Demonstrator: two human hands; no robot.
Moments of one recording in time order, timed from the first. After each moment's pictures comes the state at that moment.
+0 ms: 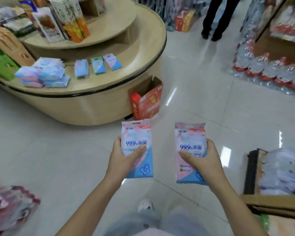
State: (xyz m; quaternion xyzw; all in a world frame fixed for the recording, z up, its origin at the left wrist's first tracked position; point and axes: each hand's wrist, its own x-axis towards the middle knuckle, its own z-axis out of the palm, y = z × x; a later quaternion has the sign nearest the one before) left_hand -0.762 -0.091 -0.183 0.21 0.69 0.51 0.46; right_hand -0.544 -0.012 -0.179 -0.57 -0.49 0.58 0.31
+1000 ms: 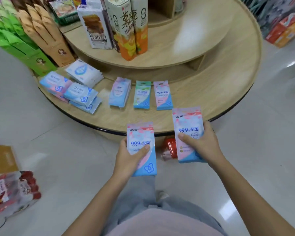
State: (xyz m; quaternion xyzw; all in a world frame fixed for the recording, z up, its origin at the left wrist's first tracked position) left_hand -1.062 0.247 -0.254 -0.01 0.76 0.54 0.36; right_hand -0.938 0.443 -0.228 -0.47 -0.66 0.57 0.11
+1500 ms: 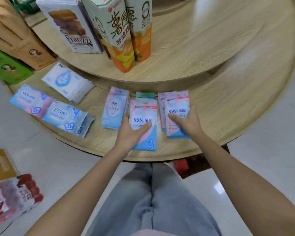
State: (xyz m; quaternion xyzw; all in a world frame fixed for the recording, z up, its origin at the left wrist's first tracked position) left_hand -1.244 0.392 -0.304 0.05 0.81 0.47 0.36; right_hand -1.133 0.571 -0.338 -0.49 -0.63 0.60 0.06
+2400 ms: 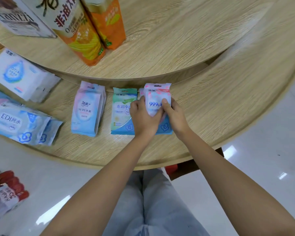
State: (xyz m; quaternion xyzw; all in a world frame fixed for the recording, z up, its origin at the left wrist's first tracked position) left_hand -1.219 0.526 -0.382 0.10 0.88 0.38 0.28; right_hand -1.157 0.608 -0.399 -0.46 -0.63 0.63 0.04
